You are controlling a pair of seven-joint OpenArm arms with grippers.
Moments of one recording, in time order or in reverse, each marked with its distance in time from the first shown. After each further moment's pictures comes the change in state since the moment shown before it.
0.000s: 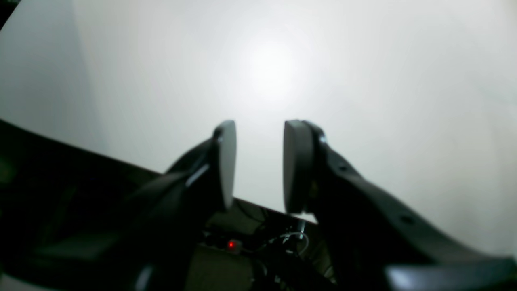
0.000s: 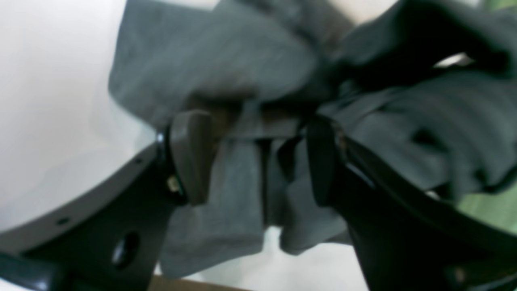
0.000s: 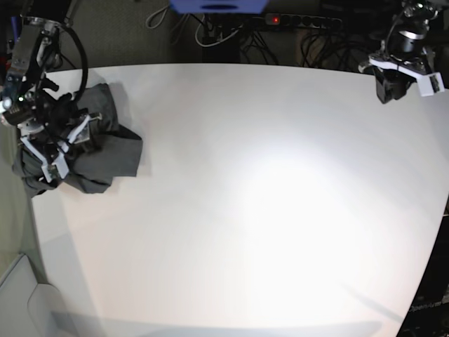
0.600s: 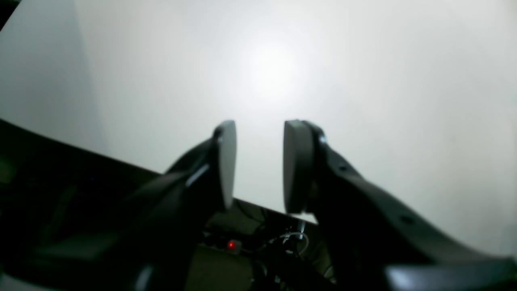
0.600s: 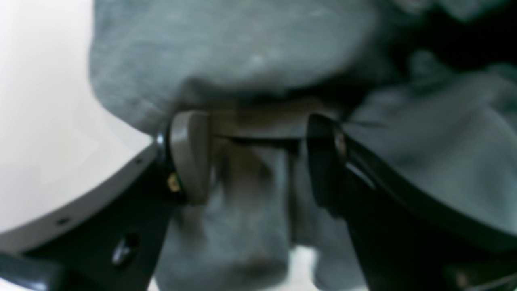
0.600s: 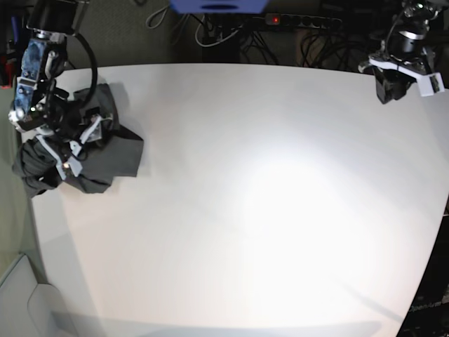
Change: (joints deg) left arm 0.0 0.0 0.0 -0.1 0.0 0.0 0.0; right arm 3.5 -0.7 -3.5 -11.3 -0.3 -0.2 2.2
